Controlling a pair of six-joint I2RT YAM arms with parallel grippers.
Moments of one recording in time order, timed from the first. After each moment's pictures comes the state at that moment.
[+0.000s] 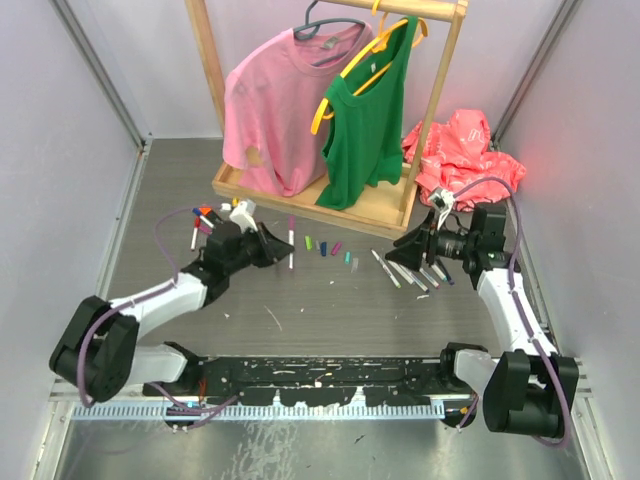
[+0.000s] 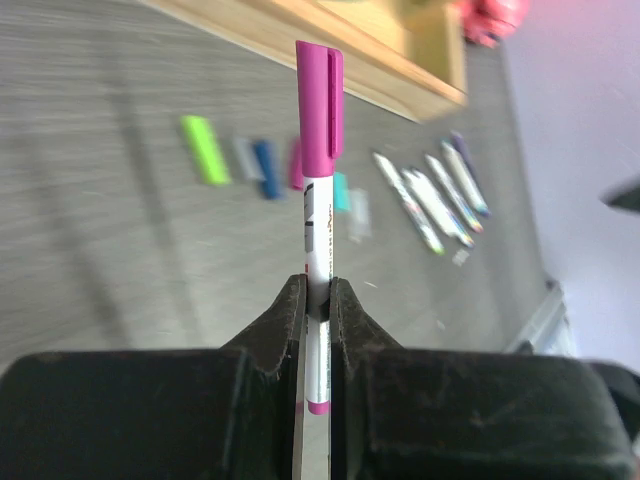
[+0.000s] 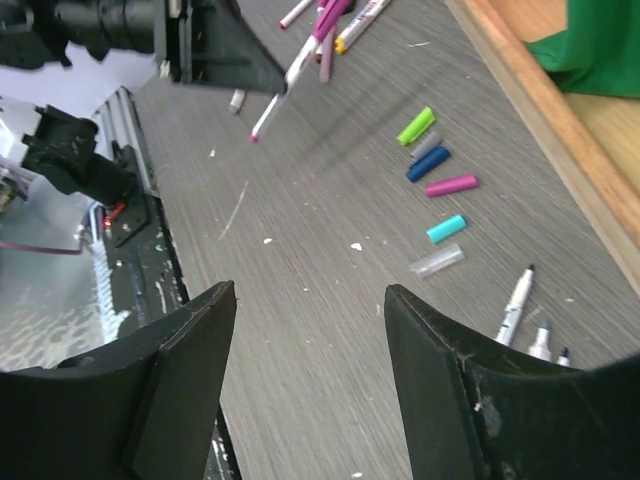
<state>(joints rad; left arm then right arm) -0.43 1.30 0.56 0.31 0.25 -0.73 -0.12 1.05 0.68 -0.26 -1.22 -0.14</state>
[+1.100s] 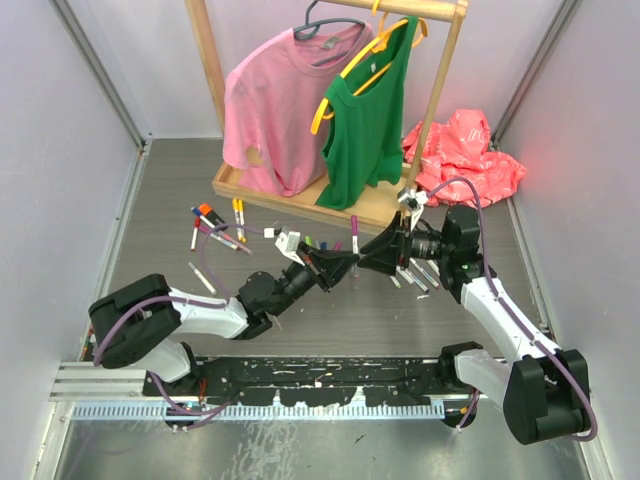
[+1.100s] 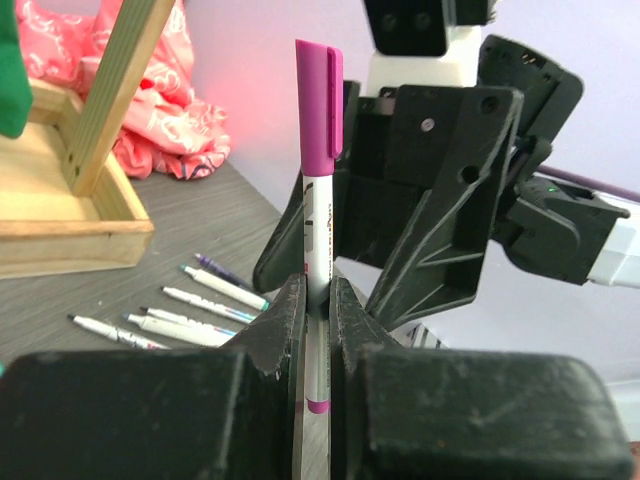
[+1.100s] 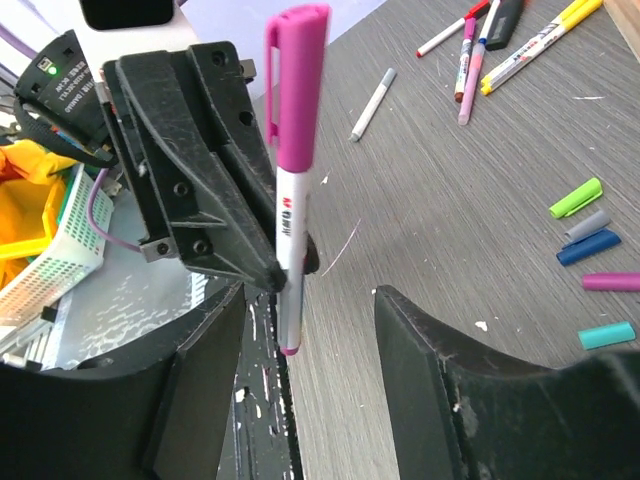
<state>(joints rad) -1.08 1.50 0.48 1.30 -0.17 -0.61 0.17 1.03 0.57 0.29 -1.20 0.38</state>
